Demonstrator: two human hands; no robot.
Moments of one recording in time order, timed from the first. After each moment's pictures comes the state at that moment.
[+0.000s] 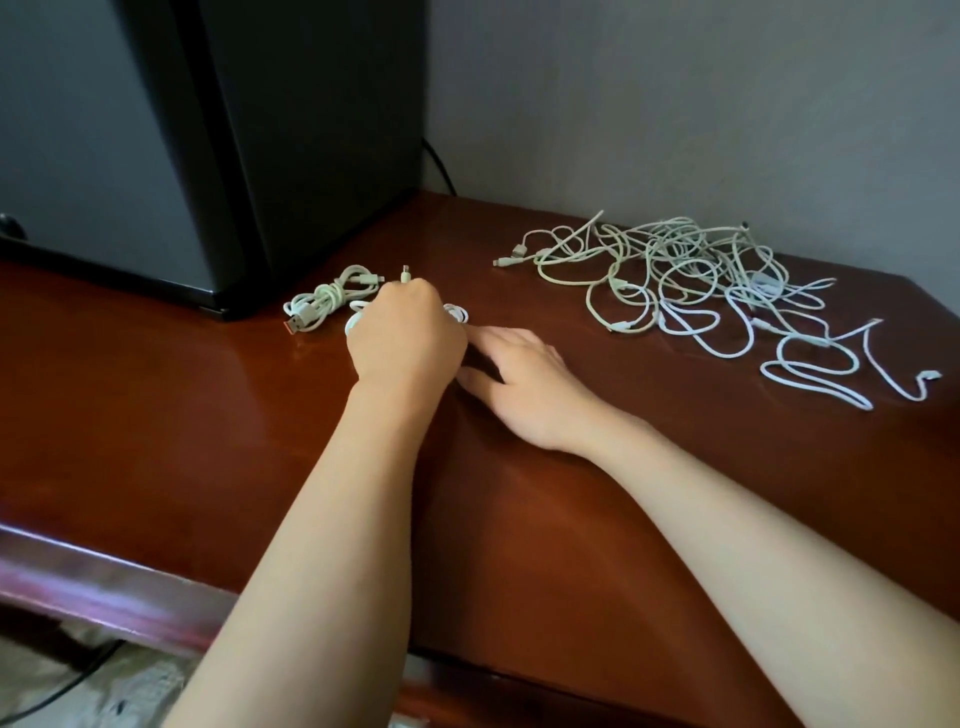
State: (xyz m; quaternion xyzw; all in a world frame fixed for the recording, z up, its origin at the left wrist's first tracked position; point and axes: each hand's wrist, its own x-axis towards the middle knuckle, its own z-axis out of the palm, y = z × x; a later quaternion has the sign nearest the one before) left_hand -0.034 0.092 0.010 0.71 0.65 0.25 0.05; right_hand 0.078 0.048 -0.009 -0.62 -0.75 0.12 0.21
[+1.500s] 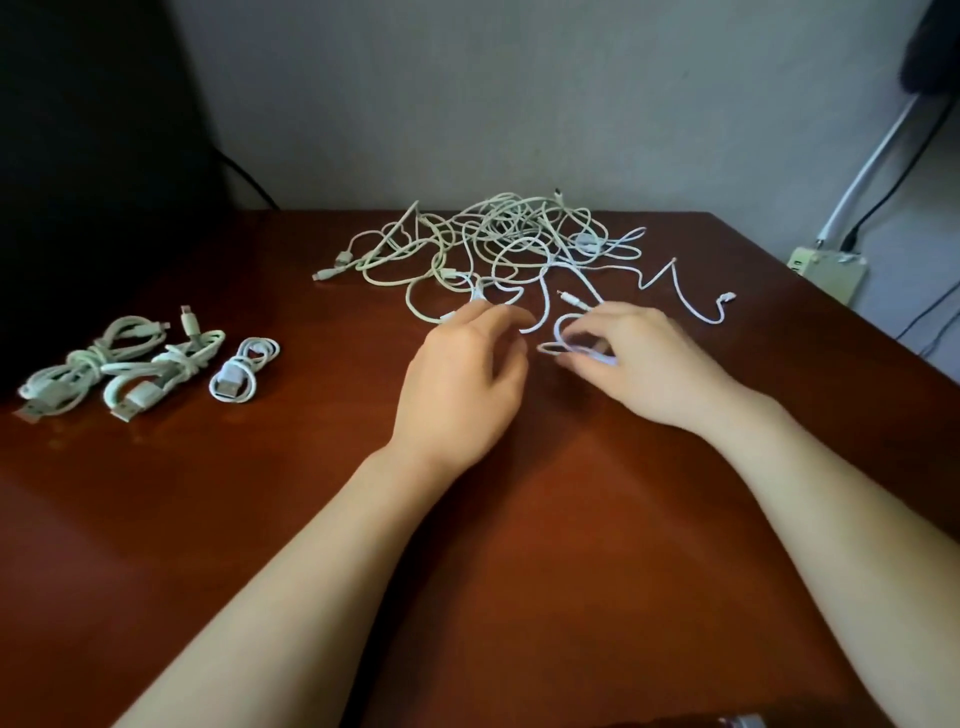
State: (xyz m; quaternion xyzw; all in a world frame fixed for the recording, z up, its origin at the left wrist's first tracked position) left_hand 0.089 0.027 -0.003 0.86 0.25 0.40 0.20; right_hand 0.255 -0.048 0.003 -0.75 -0.62 -0.06 0.22
